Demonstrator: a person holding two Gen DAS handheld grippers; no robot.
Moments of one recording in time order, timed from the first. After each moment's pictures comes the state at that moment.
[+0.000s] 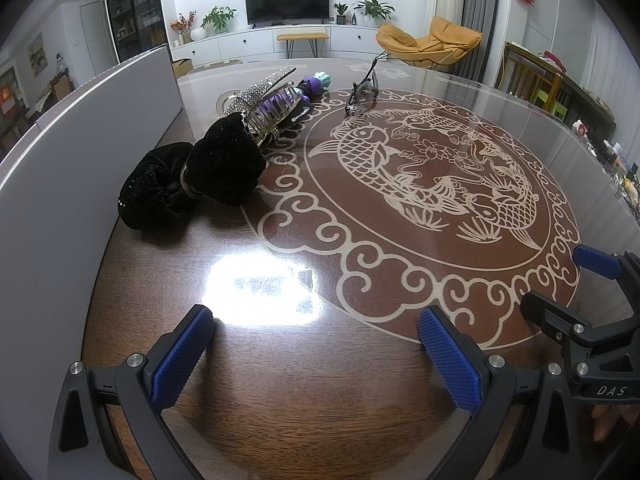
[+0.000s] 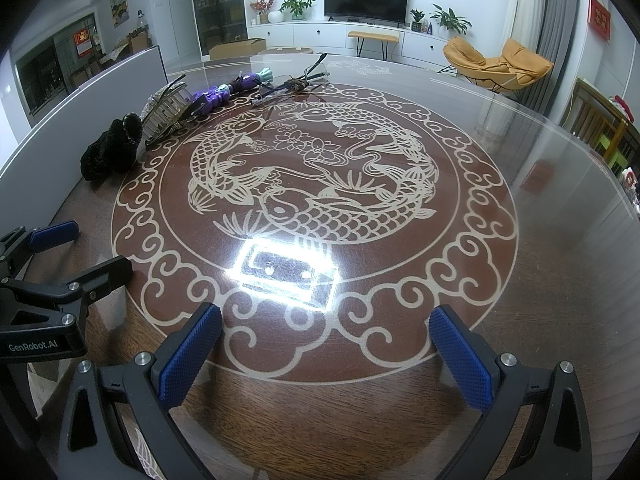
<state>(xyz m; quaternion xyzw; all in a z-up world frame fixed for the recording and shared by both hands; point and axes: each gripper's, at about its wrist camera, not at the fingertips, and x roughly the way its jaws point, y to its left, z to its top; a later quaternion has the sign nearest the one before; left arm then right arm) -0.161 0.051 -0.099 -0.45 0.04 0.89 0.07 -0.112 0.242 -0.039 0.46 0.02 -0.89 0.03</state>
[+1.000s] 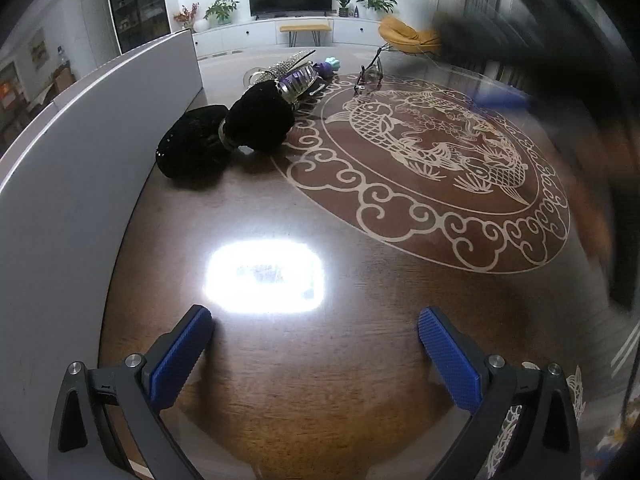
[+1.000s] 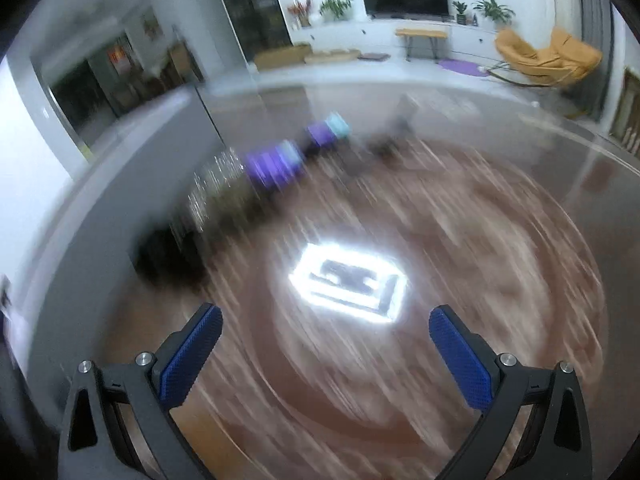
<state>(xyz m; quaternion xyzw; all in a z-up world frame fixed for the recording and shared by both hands) -0.129 0.029 -0.105 -0.47 0.03 0.88 0.06 -0.226 0.184 0.009 0.45 -0.06 -0.88 0.15</state>
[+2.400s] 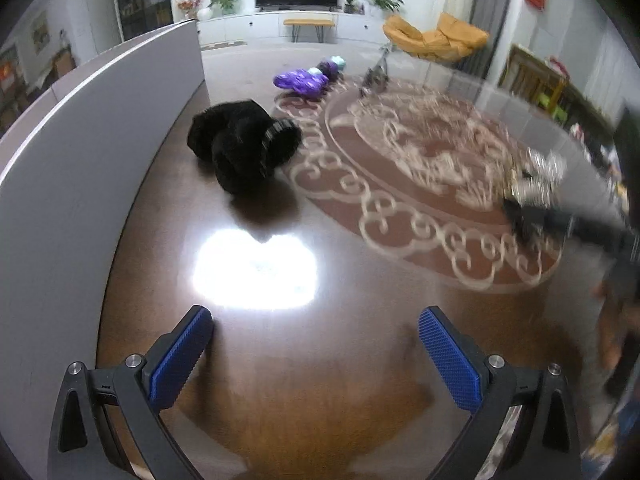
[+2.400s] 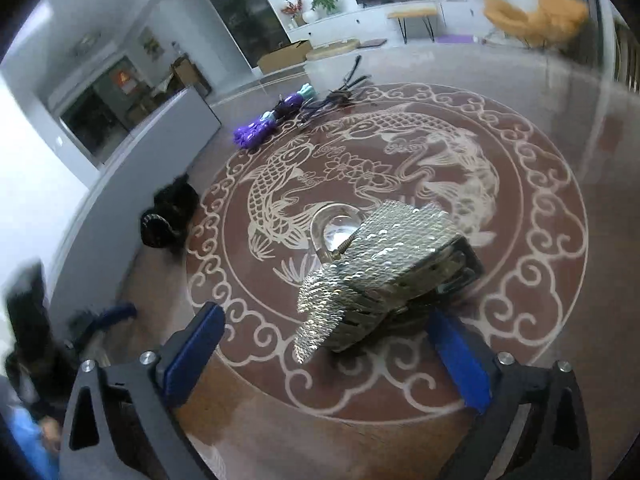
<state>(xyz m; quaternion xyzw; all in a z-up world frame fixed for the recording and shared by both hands) -0.143 0.013 -0.099 -0.48 -0.01 0.88 0.07 -0.145 0.252 -0.028 0.47 -0.09 -0.87 0.16</state>
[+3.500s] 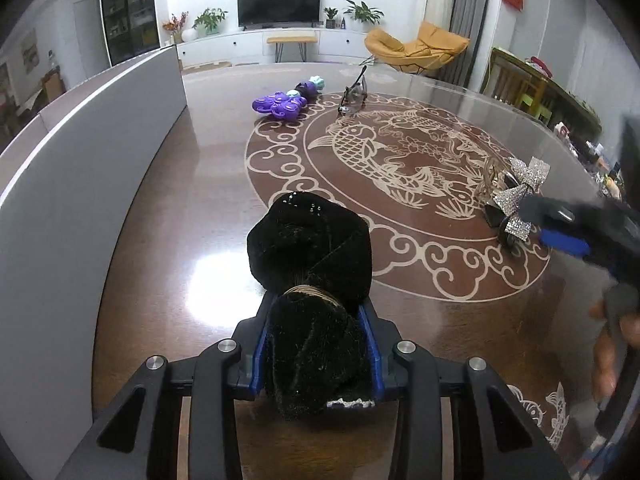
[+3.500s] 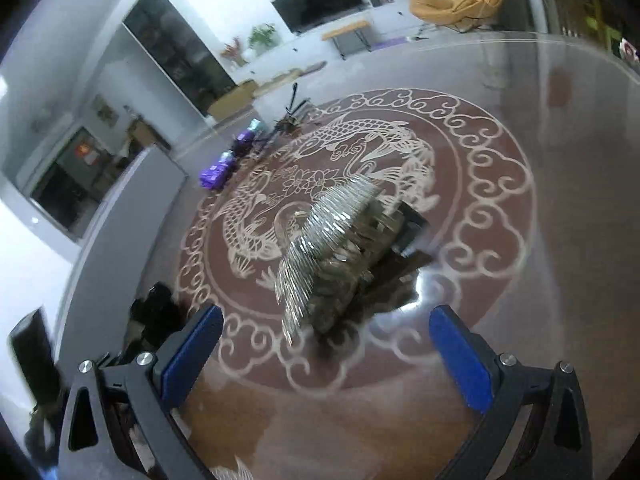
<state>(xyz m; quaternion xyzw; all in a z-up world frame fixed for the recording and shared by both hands) -0.130 0.007 -0.101 -0.45 0.03 0.89 0.10 -0.124 0.277 -0.029 0.44 -0.20 -0.87 0.06</state>
